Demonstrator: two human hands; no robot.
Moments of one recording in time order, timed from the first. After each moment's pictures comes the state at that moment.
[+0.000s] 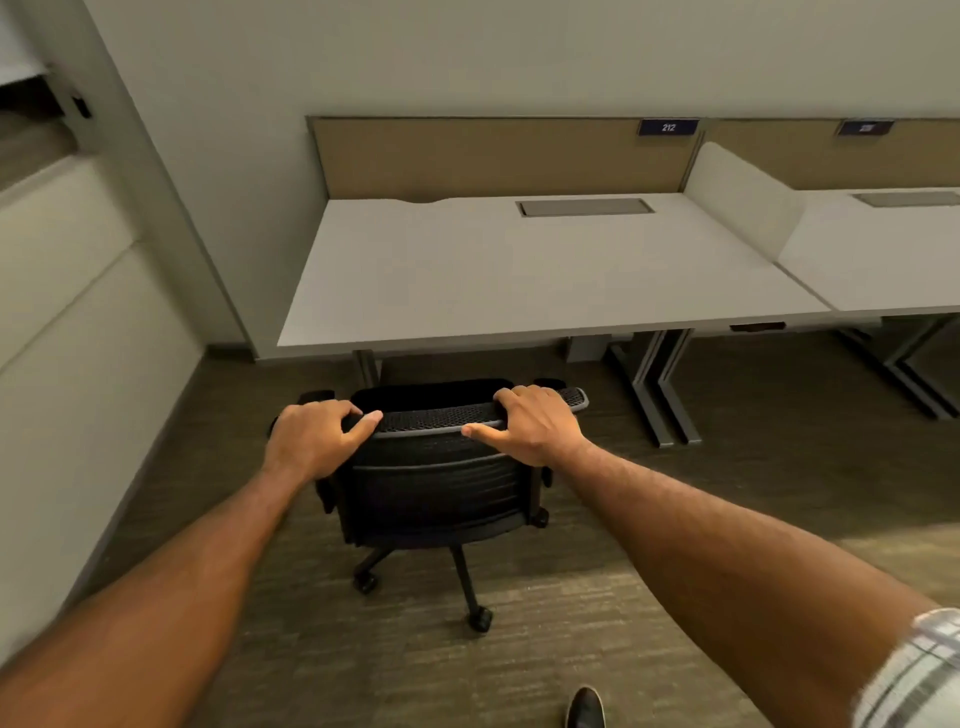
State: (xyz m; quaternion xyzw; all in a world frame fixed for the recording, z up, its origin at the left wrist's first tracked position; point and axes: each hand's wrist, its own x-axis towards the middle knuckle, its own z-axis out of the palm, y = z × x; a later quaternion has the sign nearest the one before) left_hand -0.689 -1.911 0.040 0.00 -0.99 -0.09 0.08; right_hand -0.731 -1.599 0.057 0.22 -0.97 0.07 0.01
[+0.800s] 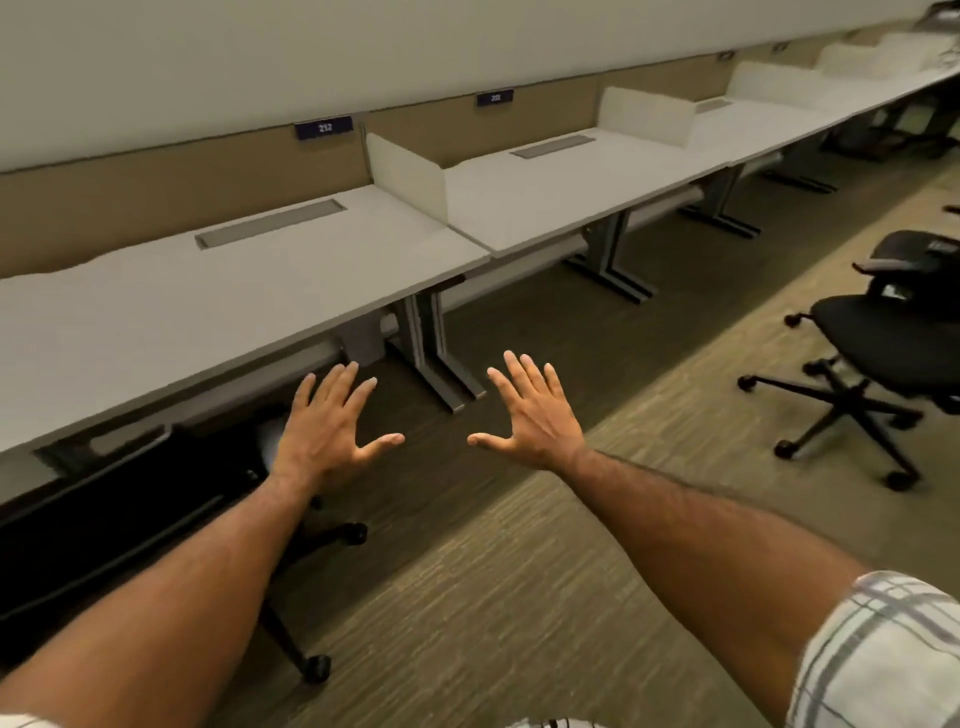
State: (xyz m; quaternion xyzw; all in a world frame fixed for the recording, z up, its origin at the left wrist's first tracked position) left_hand -0.672 -1.416 0.058 -0.31 -0.94 0.05 0.09; right_hand -0.570 -1.126 0.029 -0.03 -1.00 0.04 0.05
